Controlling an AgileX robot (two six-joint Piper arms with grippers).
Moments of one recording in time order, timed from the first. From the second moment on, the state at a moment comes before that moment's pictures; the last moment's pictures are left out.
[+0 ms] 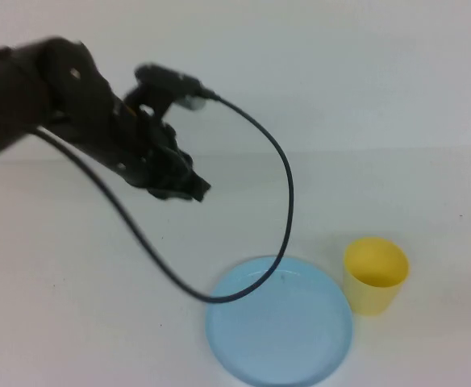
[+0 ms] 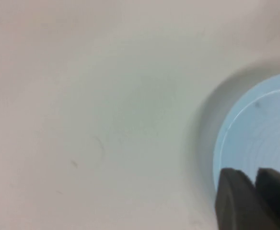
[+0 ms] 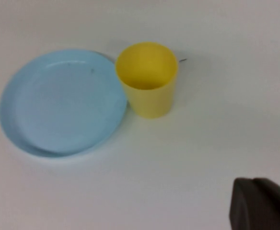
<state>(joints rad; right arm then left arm) -0.06 0.49 -0.58 0.45 0.93 -0.48 -0.35 1.71 -1.48 -0.38 0.90 0.55</state>
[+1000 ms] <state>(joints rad) 0.42 1.70 -1.48 -0.02 1.11 -0.09 -0.35 1.24 -1.12 -0.60 0.89 0.85</state>
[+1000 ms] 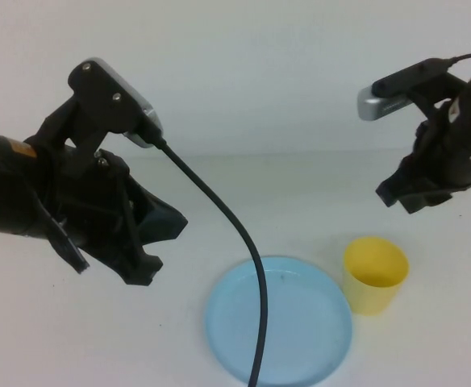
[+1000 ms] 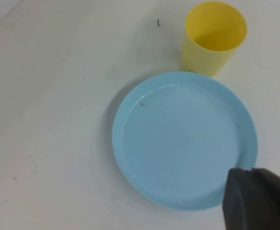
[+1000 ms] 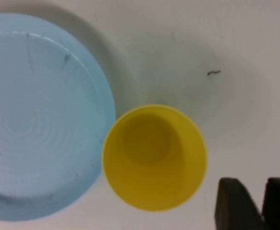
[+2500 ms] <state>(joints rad) 0.50 1.89 -1.81 0.07 1.28 -0.06 -0.35 0.92 -0.82 -0.16 0.53 0.48</state>
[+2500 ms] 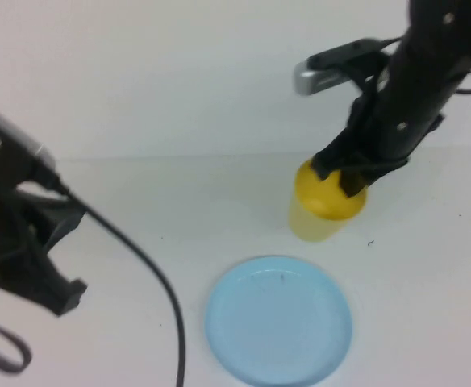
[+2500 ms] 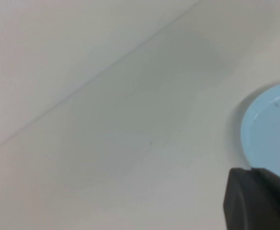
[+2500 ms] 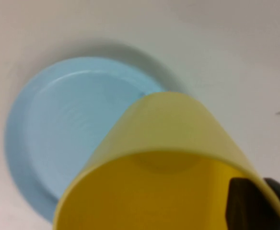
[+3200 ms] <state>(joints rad) 0.68 2.14 -1.81 0.06 1.28 0.00 -0.35 0.75 -0.64 0.04 0.37 0.29</state>
